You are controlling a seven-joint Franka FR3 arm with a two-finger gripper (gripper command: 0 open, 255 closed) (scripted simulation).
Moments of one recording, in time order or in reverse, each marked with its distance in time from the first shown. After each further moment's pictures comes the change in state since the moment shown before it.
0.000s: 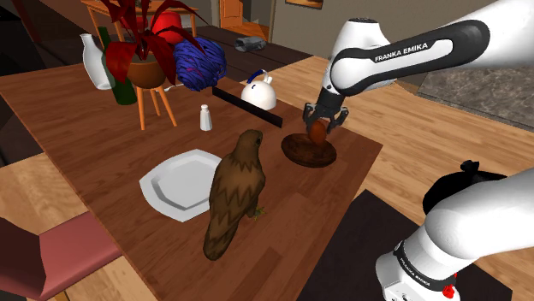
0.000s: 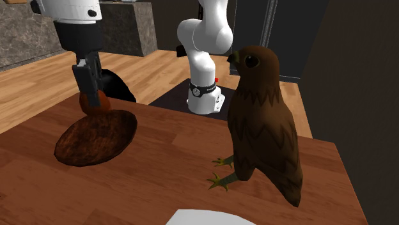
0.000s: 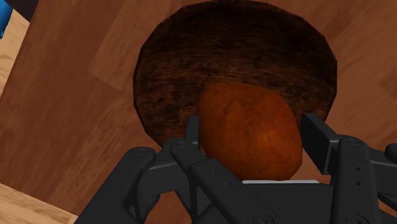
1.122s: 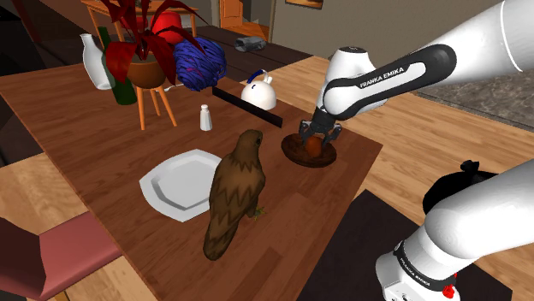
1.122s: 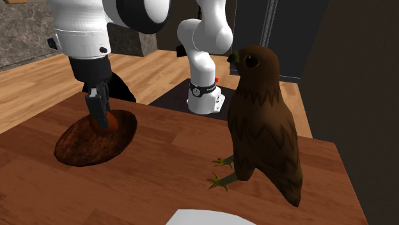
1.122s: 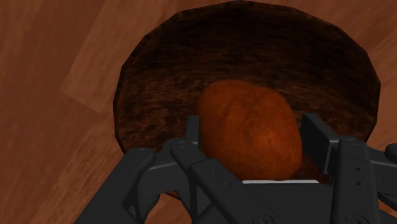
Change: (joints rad) arm -0.005 0.100 0.013 -0.088 -0.012 0.188 0.013
